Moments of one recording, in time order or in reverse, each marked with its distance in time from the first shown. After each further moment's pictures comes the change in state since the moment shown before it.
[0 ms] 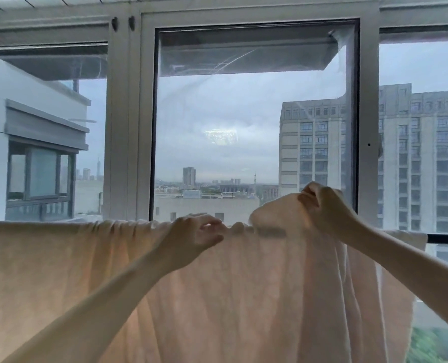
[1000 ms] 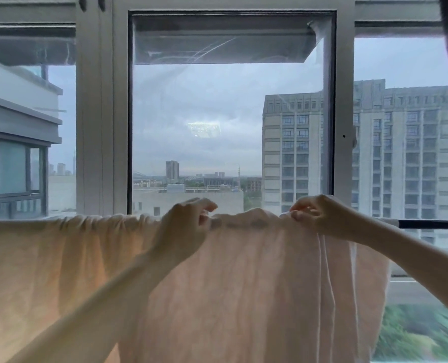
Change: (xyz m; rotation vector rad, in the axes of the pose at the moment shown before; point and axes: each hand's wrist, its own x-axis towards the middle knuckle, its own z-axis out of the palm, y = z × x) left_hand 0.013 0.032 0.025 0.033 0.181 -0.016; right_hand -0.030 0.026 -0.037 -0.035 -0.425 0.006
